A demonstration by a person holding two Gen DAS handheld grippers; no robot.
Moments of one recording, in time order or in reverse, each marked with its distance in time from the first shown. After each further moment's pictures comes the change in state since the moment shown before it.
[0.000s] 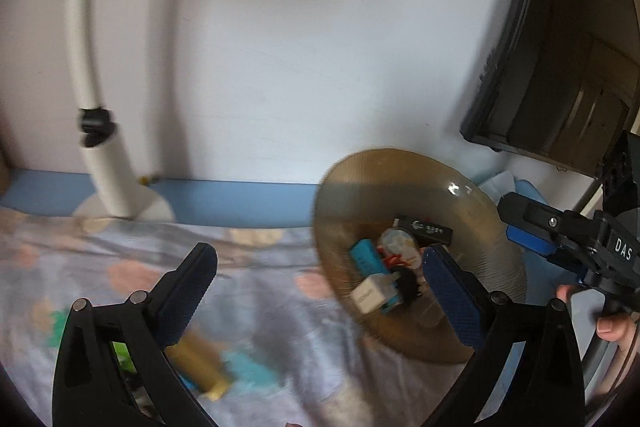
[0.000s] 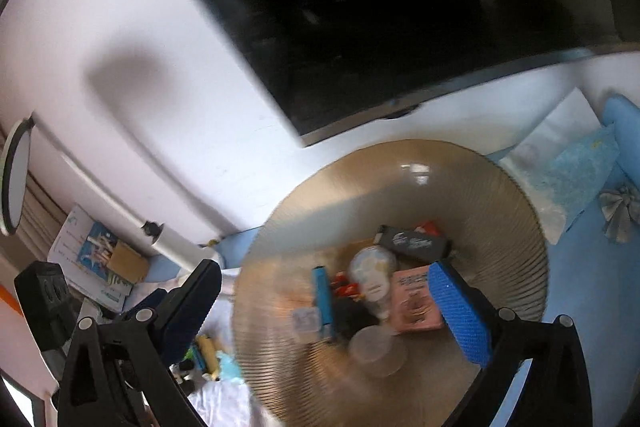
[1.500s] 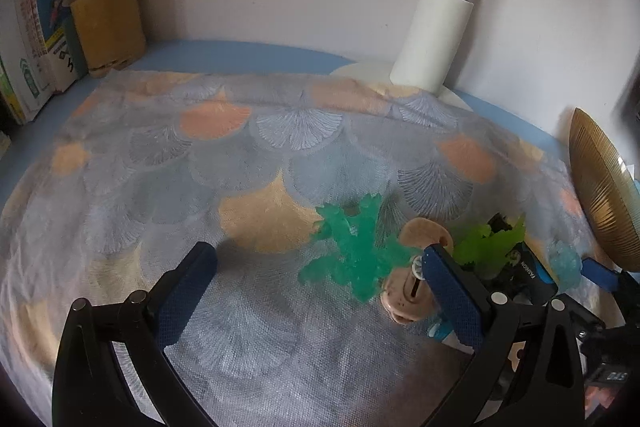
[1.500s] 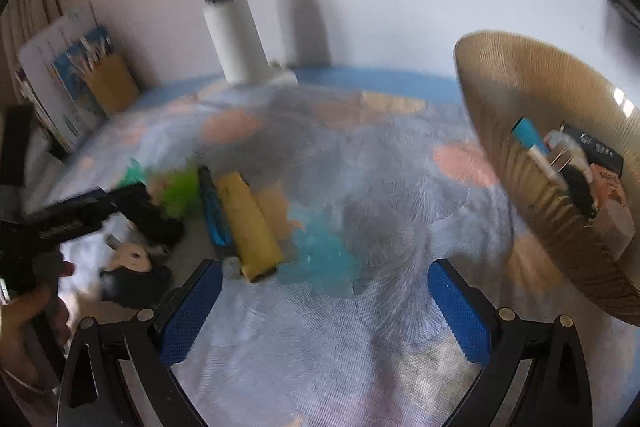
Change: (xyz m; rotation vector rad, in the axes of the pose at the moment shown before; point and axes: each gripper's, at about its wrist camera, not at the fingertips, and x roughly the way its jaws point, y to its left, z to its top) left arm -0.009 0.223 -0.099 -0.203 0.141 0.296; right arm 0.138 0.142 -0.165 -0.416 0.236 -0.136
